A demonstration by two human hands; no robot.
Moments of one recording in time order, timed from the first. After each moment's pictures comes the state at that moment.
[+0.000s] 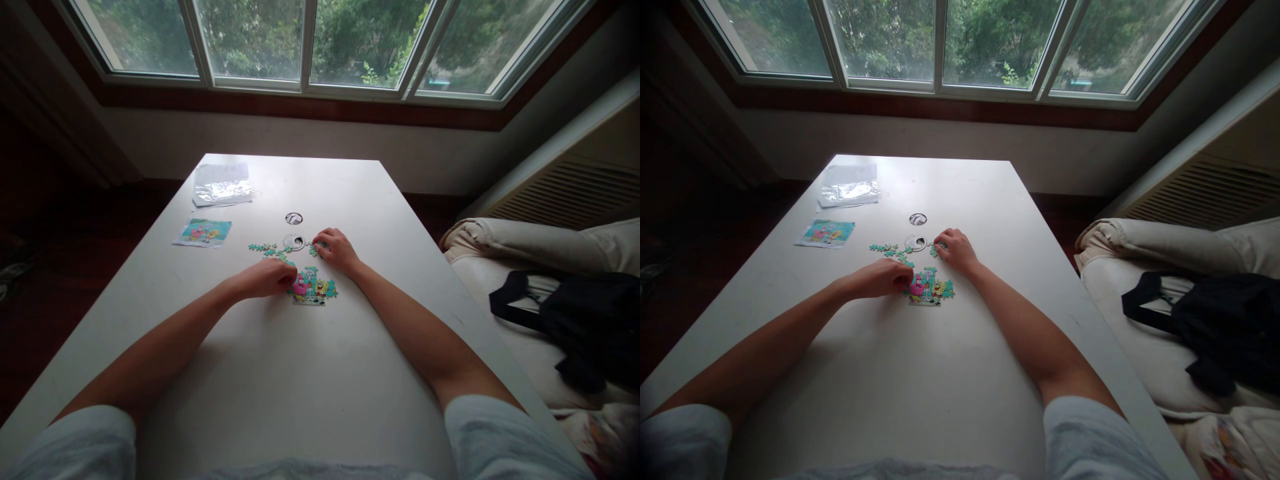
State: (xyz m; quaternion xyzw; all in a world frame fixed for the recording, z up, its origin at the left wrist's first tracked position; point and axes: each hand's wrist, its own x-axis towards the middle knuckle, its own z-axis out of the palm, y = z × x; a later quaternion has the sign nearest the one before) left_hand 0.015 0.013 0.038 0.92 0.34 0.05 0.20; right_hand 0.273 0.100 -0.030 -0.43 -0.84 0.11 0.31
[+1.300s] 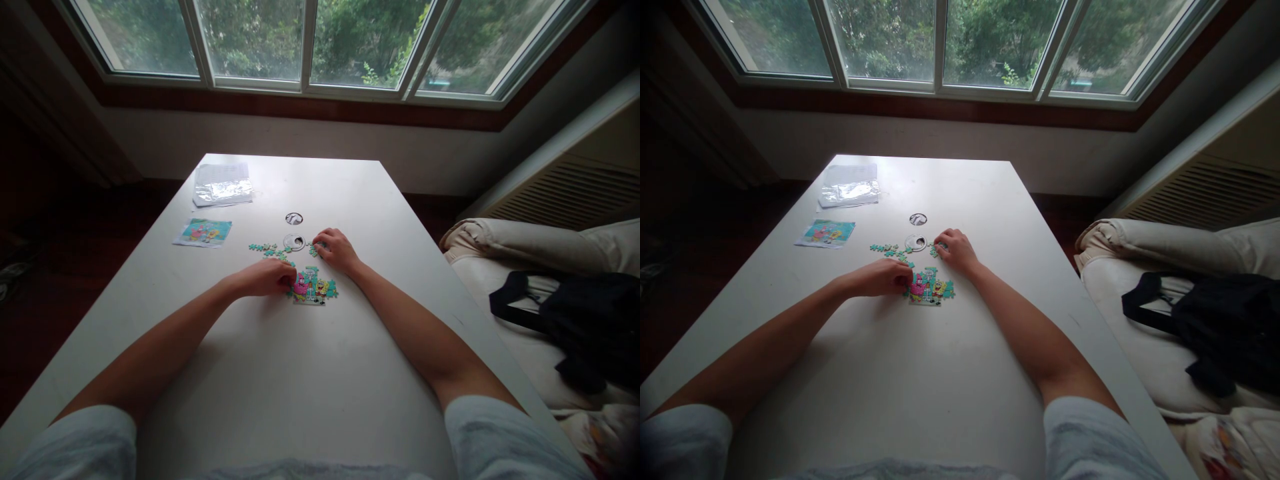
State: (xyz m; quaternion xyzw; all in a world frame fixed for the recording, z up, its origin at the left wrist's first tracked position) left_hand 0.014 0.013 0.044 0.92 0.31 0.06 0.23; right_hand 0.273 0.097 -0.028 -0.44 -0.84 0.11 0.30
